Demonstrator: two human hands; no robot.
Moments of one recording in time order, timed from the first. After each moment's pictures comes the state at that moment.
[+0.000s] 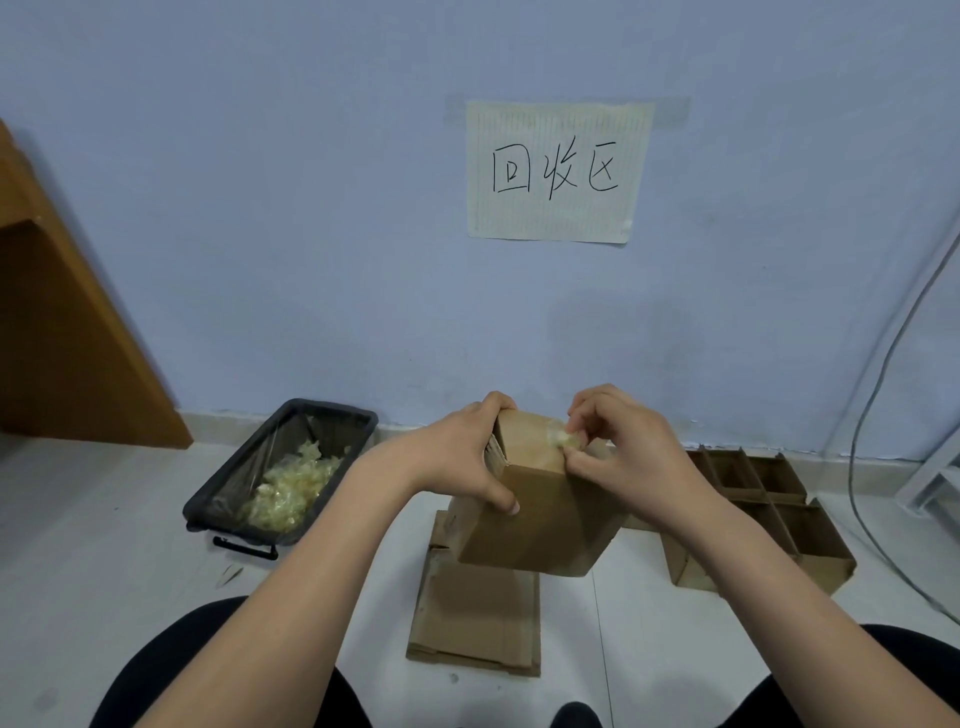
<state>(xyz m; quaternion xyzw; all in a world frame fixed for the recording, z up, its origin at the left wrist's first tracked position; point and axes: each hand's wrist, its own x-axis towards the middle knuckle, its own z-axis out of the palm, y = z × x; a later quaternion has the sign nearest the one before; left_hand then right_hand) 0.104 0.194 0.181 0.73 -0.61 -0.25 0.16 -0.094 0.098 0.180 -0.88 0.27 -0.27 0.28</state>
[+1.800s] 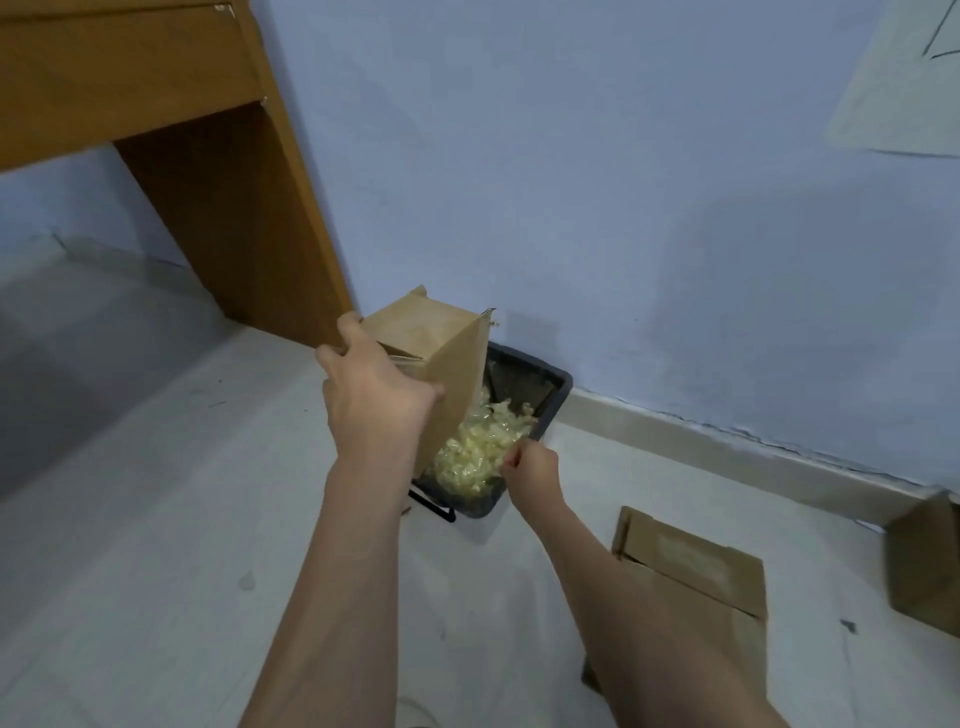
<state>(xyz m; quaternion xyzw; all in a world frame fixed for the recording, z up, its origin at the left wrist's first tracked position) 0.350 0.324 0.129 0.92 -0.05 0.00 0.38 0.316 0.177 -0.080 -0.83 0.36 -0.06 0.42</state>
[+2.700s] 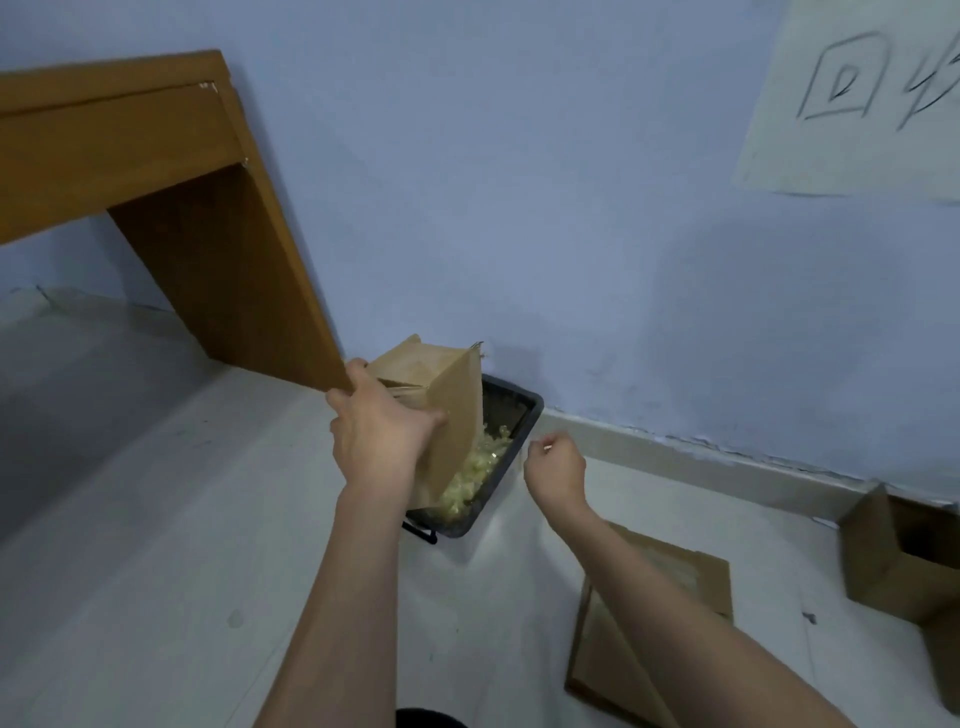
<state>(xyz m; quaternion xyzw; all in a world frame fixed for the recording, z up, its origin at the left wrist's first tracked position) 0.326 0.306 0.137 0.93 -0.05 -0.04 0.37 0.257 0.154 0.003 -0.71 0.43 -0.20 0.52</state>
